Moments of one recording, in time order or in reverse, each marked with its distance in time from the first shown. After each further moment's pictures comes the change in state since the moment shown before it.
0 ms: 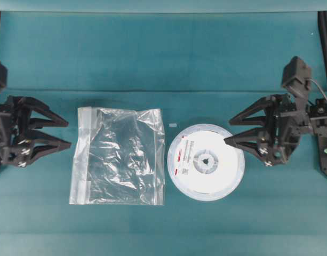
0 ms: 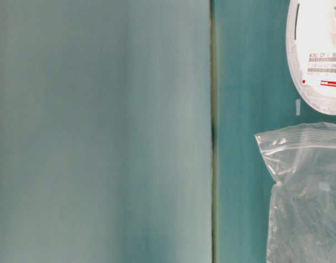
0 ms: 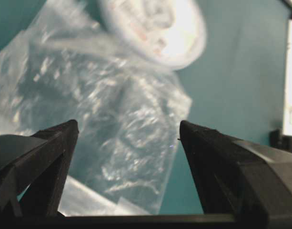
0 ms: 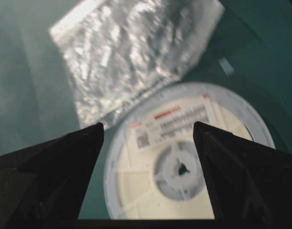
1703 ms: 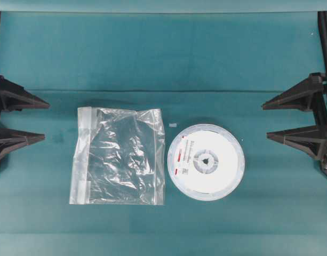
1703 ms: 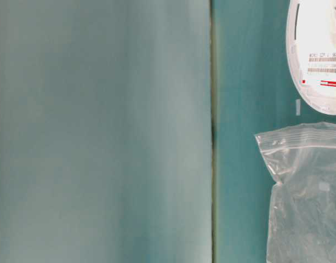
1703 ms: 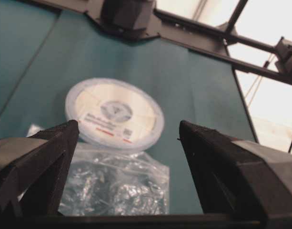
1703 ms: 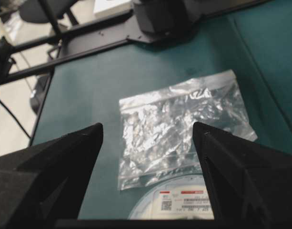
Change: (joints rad) left arm -0.011 -0.264 -0.035 0.000 0.002 0.305; right arm 0.021 -0.410 0.002 -0.002 0.103 -0.295
